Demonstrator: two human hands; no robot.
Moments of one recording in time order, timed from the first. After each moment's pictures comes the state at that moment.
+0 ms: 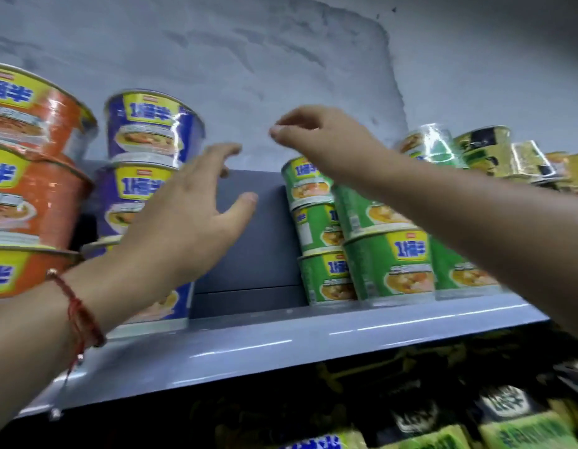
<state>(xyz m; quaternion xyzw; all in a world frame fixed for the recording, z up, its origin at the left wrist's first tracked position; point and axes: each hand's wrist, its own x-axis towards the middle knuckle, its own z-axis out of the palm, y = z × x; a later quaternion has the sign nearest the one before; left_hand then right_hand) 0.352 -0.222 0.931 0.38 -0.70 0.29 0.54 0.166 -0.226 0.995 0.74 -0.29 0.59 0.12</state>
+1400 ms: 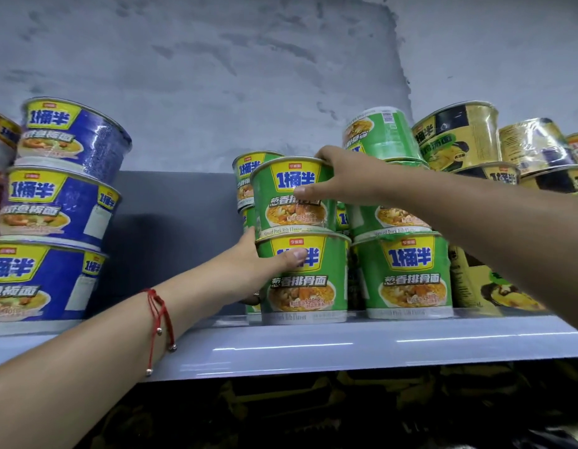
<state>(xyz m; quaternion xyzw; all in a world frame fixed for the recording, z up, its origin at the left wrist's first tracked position) 0.153 -0.330 0.904 0.48 -0.71 -0.10 0.51 -0.038 -0.347 1.005 0.82 -0.36 0.42 0.13</state>
